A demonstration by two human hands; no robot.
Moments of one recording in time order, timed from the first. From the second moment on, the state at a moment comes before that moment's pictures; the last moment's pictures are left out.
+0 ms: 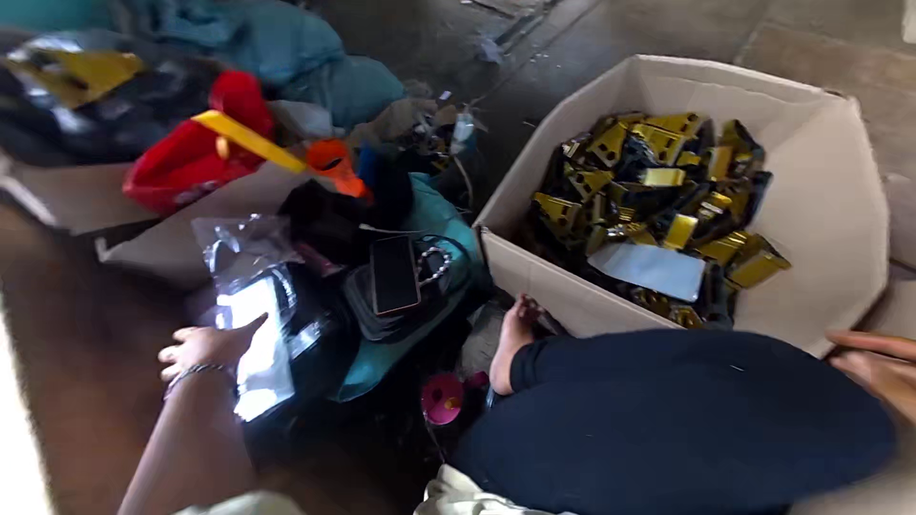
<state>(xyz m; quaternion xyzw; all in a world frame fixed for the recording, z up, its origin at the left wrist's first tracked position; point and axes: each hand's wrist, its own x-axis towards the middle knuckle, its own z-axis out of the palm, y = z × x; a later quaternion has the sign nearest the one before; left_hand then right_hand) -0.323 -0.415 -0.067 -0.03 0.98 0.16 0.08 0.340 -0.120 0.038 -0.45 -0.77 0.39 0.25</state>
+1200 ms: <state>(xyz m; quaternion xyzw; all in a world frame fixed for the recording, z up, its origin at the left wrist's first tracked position) -0.037 0.019 -0.061 0.81 0.49 -0.19 0.27 0.216 0.056 -0.060 -0.45 -0.79 0.23 -0.35</state>
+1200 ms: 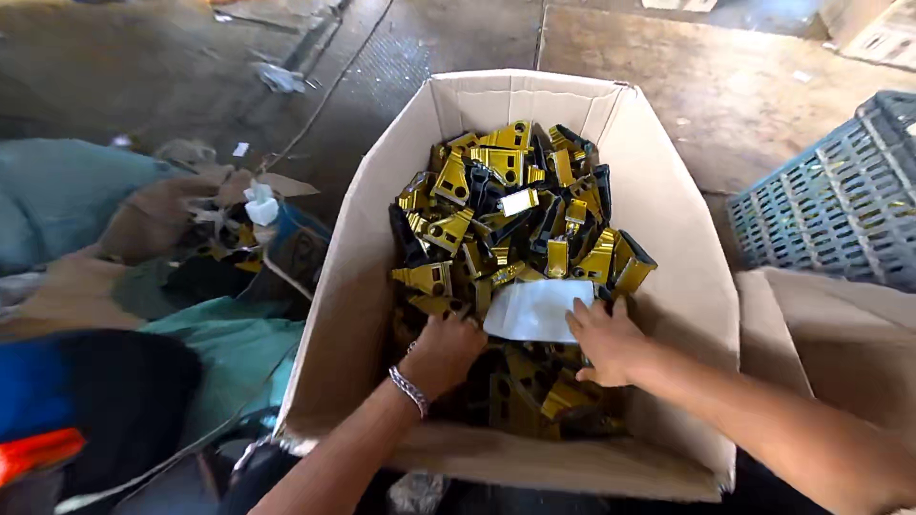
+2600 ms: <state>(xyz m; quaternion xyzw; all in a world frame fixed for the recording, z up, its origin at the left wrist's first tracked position) -0.062 -0.154 -0.076 0.37 -0.07 0.54 0.76 0.235 -0.068 0.024 -0.10 -0.70 0.66 0.25</state>
